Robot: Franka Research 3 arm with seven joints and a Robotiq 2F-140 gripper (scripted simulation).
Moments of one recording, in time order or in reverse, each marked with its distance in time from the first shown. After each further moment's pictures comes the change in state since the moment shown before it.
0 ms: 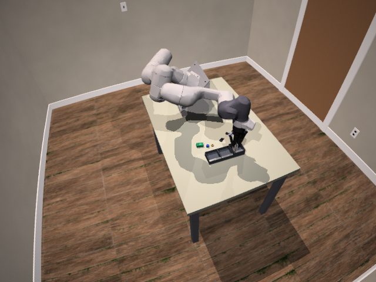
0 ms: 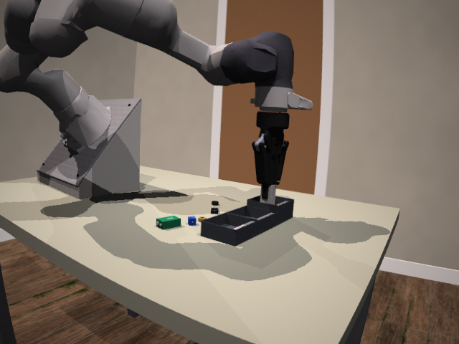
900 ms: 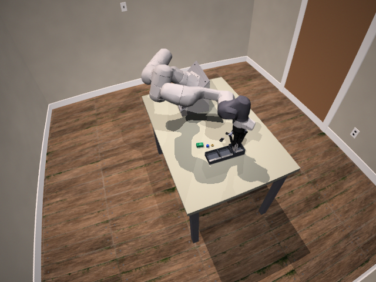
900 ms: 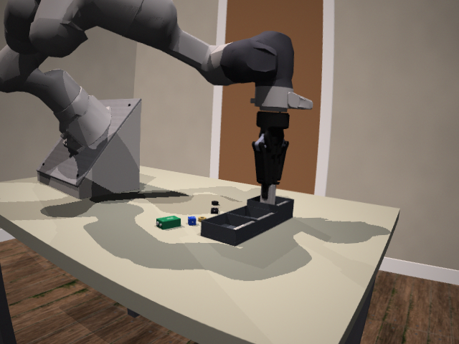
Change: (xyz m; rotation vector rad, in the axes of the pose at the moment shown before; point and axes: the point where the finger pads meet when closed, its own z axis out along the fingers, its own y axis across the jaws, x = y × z) arm 0.000 0.001 0.000 0.000 0.000 0.001
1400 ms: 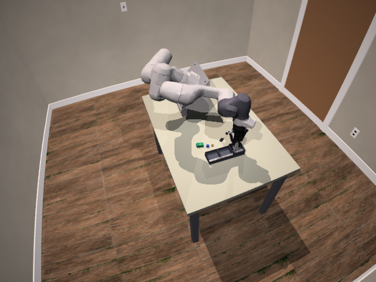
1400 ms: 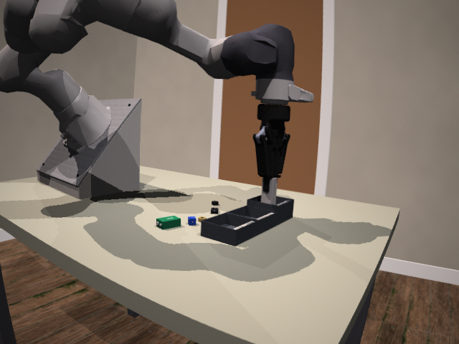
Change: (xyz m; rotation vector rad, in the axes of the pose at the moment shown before) arm 0.003 0.001 -0.017 0.002 0.004 0.006
